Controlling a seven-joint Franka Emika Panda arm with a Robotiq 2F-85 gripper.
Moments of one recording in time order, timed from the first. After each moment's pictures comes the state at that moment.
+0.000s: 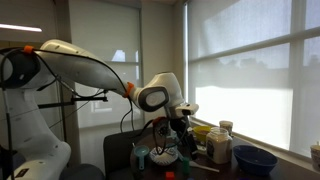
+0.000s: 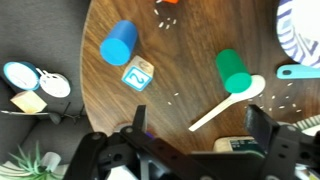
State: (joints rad) arm -0.18 -0.30 -0.07 -2.35 -0.17 2.35 0.14
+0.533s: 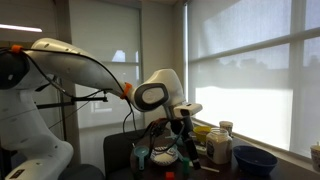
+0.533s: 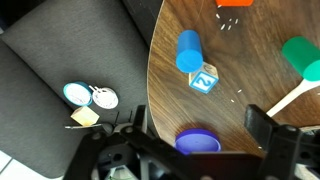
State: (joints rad) arm -0.29 -0.34 -0.07 -2.36 -0.28 2.31 0.30
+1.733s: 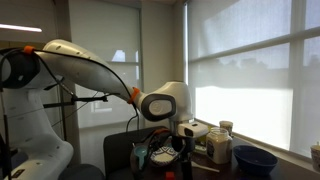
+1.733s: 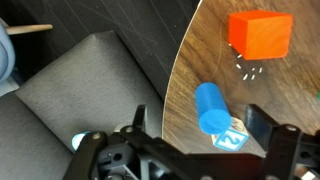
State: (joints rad) arm -0.28 -0.24 -0.12 -2.34 -0.23 2.19 0.32
